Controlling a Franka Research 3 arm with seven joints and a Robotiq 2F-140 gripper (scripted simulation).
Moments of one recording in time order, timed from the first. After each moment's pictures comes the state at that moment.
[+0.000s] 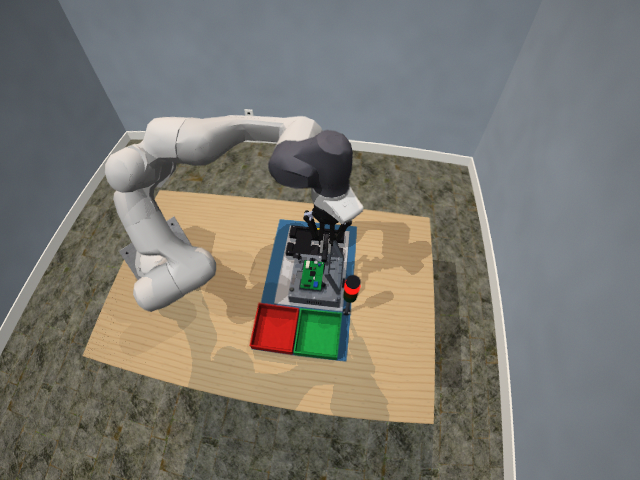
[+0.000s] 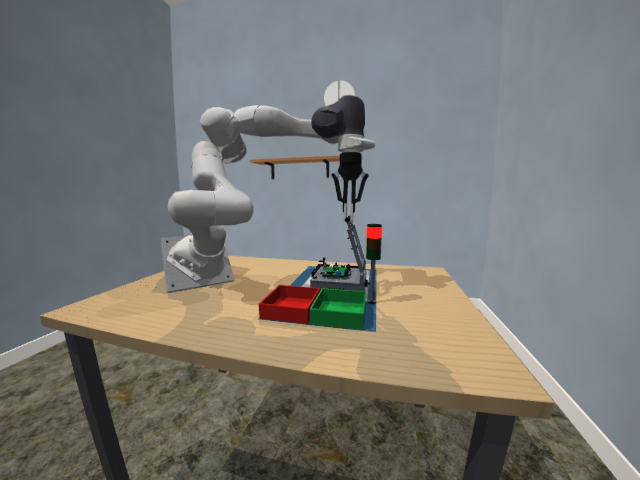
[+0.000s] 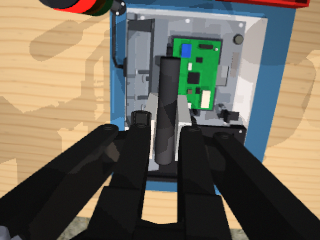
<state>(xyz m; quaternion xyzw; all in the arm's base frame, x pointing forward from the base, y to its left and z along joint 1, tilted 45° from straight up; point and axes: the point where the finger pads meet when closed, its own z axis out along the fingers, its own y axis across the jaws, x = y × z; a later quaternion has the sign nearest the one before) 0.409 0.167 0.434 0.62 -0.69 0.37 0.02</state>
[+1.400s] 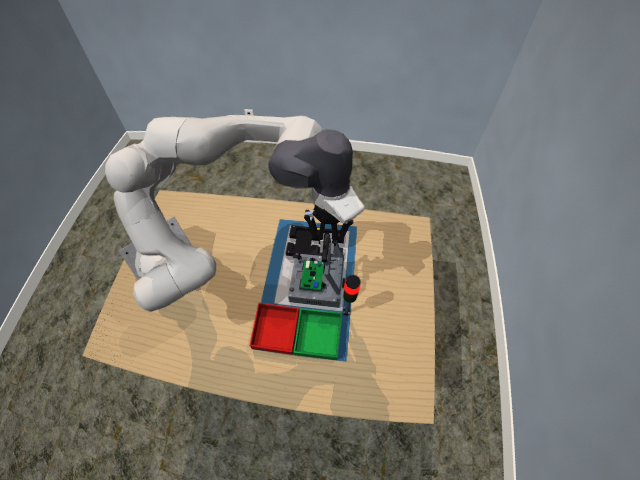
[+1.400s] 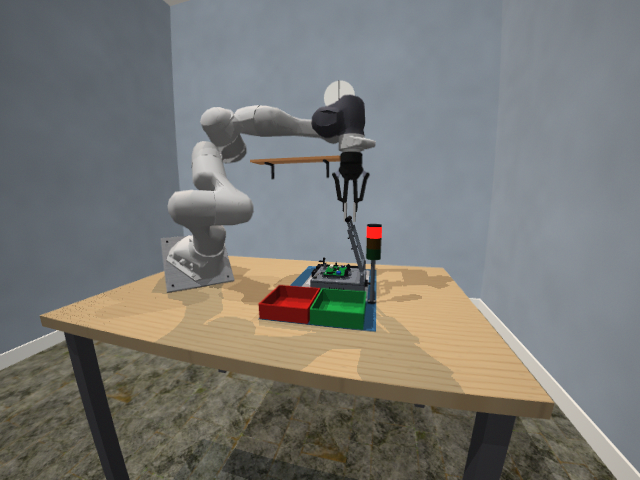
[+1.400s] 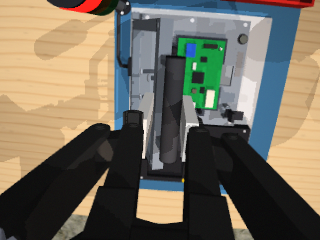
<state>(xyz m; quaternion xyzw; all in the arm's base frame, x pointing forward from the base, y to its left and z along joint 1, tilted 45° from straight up) 0.412 0.168 0.437 0.62 -0.69 0.38 0.02</state>
